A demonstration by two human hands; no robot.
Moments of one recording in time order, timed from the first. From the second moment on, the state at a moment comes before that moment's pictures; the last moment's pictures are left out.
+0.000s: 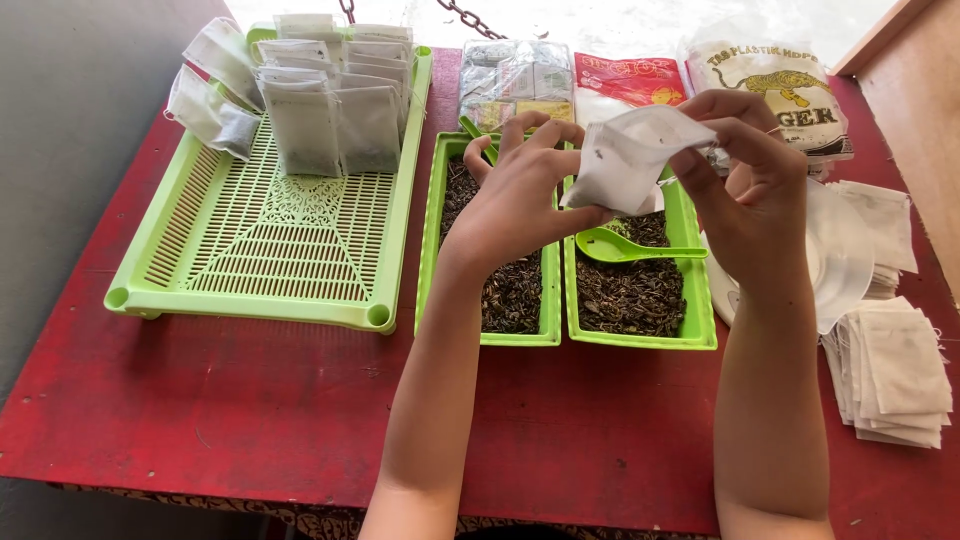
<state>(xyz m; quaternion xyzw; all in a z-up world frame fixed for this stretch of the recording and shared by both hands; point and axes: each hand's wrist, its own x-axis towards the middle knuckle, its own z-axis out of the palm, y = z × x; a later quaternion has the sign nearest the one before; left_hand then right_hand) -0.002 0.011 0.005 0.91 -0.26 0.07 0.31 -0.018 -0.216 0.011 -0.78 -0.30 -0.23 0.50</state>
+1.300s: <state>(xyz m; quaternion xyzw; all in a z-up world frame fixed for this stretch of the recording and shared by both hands) -0.011 0.015 0.020 0.87 -0.24 0.11 0.43 -0.016 -0.211 0.013 -0.82 -0.19 -0.08 0.54</state>
